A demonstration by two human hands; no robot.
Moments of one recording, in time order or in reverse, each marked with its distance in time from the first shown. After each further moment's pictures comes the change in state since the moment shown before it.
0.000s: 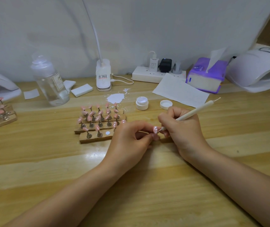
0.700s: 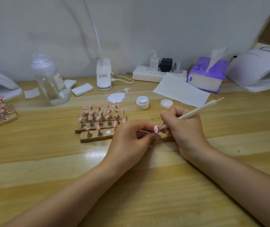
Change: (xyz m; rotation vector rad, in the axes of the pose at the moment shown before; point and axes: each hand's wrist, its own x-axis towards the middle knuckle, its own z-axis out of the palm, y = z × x) left_hand 0.000 -0.003 -0.001 0.019 0.004 0.018; right_hand 0.003 0.003 -0.002 -0.037 0.063 0.000
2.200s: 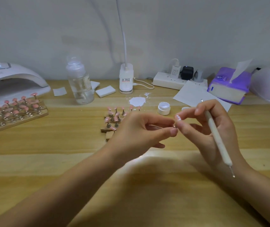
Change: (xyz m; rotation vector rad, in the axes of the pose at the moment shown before) left_hand -0.012 0.042 -0.048 -0.093 -0.101 -0.045; right_hand -0.022 -0.025 0.005 -0.080 -0.224 -0.319
